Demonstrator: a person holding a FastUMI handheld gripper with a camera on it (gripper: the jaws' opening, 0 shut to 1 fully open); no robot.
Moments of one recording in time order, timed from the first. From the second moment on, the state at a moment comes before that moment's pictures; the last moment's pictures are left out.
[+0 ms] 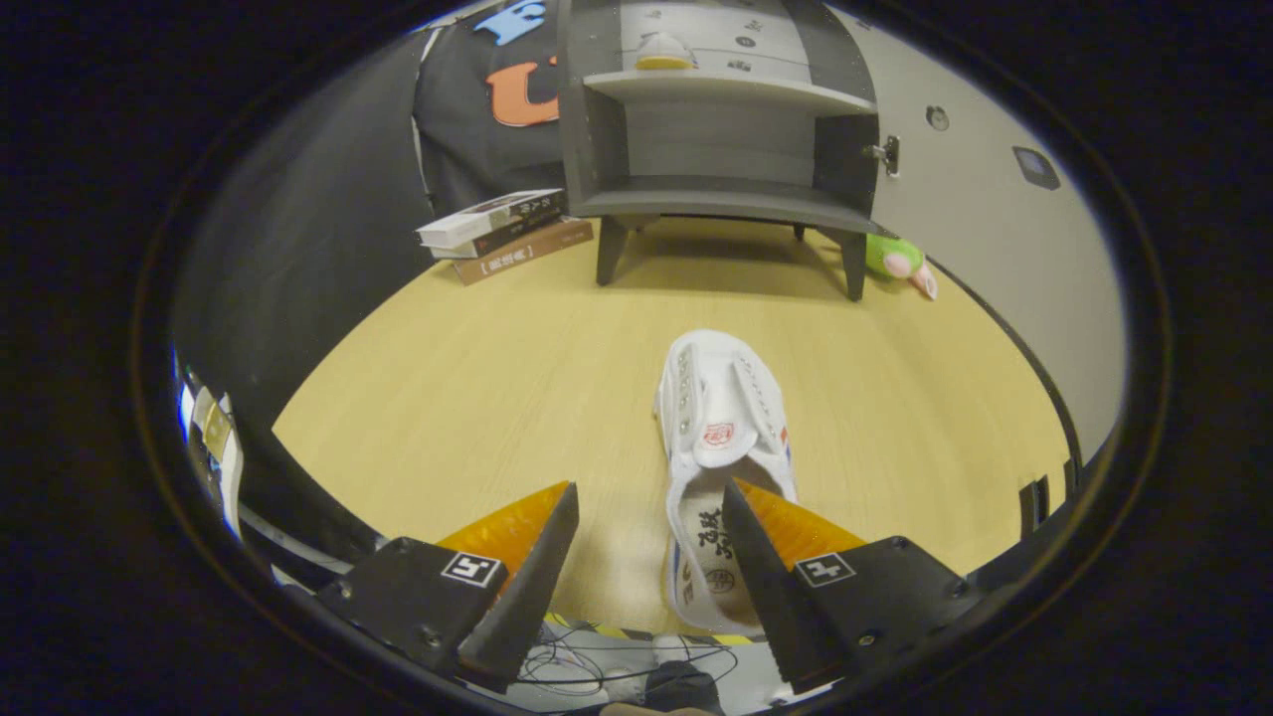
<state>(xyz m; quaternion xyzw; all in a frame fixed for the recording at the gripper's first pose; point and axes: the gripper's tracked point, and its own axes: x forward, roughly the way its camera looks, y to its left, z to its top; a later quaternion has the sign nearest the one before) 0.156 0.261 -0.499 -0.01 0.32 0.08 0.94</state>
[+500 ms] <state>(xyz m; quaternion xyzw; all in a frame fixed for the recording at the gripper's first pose) 0.203 0.251 -0.501 -0.02 0.27 0.09 0.96</state>
